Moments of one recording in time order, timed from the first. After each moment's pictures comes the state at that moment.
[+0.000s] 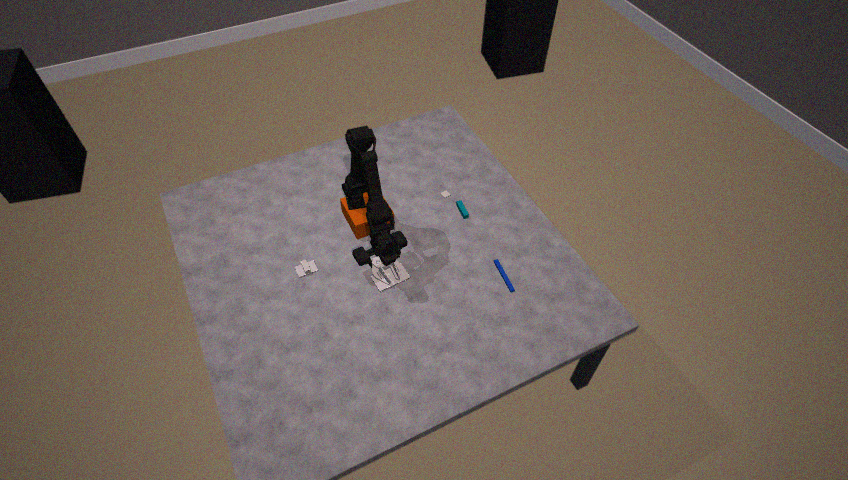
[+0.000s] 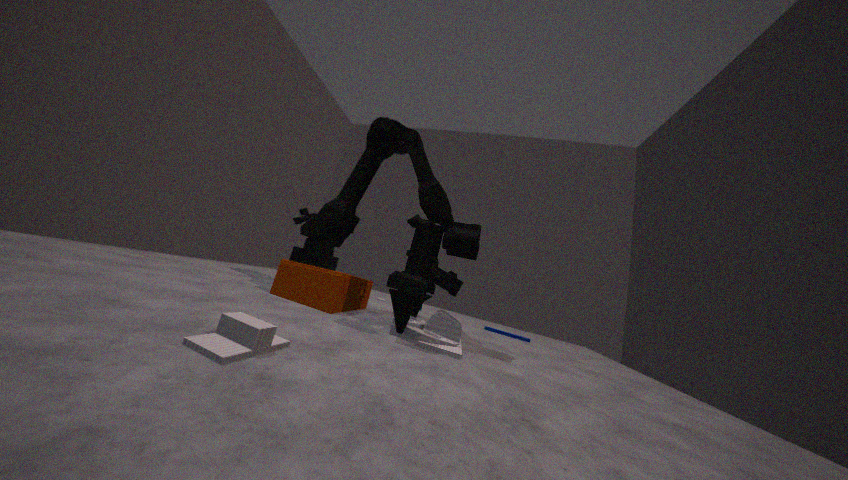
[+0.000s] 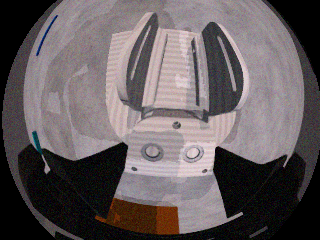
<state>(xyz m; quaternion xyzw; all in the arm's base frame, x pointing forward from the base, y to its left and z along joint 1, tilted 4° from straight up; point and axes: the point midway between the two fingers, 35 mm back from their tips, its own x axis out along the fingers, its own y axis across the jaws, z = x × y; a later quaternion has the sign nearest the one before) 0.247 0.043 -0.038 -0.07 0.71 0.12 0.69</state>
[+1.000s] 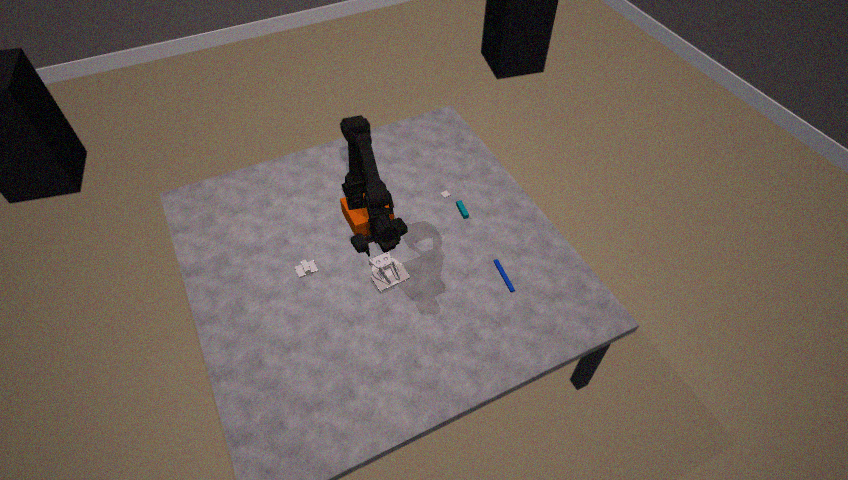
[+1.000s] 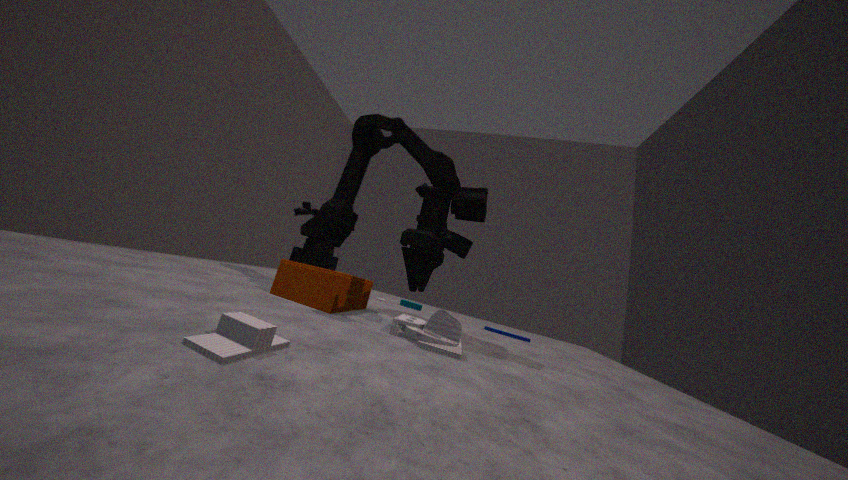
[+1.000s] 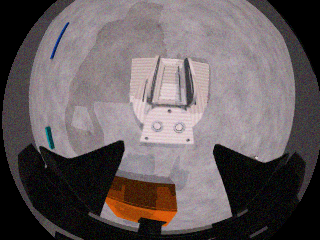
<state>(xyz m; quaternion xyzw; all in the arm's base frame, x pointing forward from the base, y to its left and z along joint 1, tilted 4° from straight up) 0.253 0.040 0.035 -0.07 0.70 0.11 0.70</state>
